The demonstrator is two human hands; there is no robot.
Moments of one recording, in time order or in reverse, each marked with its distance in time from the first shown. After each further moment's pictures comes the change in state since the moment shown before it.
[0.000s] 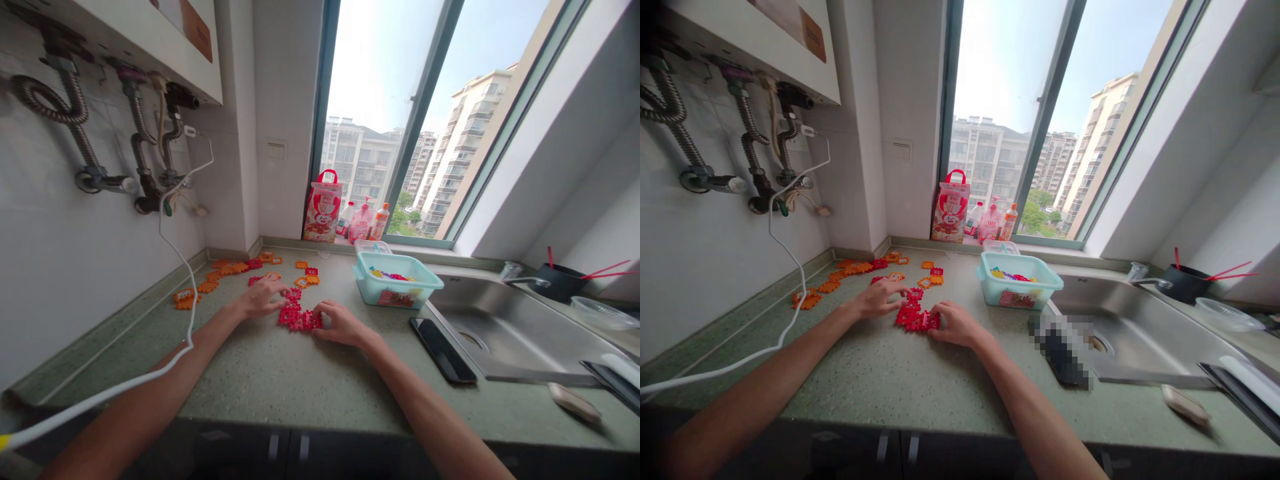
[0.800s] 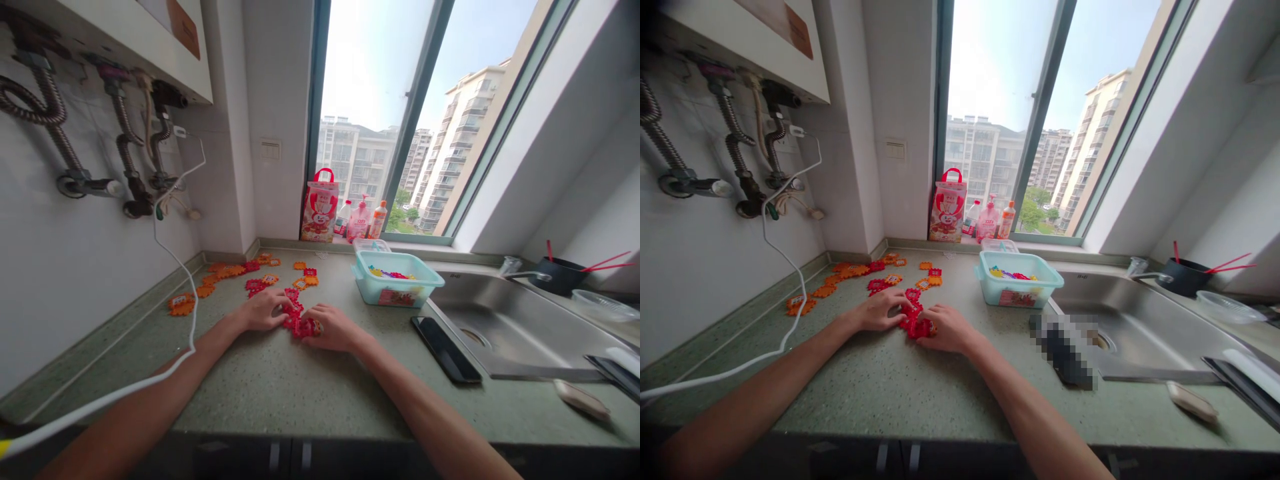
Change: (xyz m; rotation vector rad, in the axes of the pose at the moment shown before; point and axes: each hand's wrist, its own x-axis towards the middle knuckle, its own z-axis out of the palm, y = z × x) left_hand -0.002 0.031 -0.002 -0.076 -0.062 0.056; right_hand 0.009 -0.020 0.006 -0.107 -0.010 -0.126
